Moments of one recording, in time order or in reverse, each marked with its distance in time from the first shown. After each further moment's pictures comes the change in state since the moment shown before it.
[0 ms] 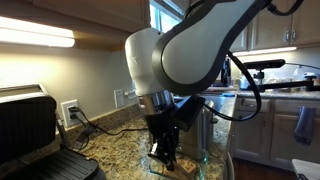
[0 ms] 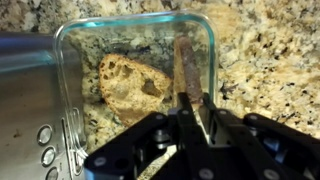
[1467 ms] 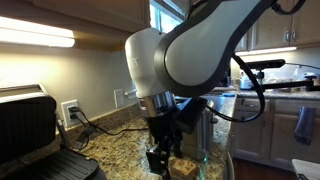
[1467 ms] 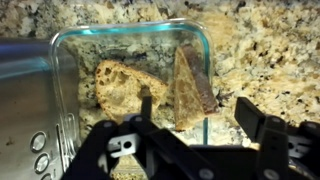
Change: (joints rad) arm 0.000 -0.008 0.013 -0.016 0.000 0.000 0.000
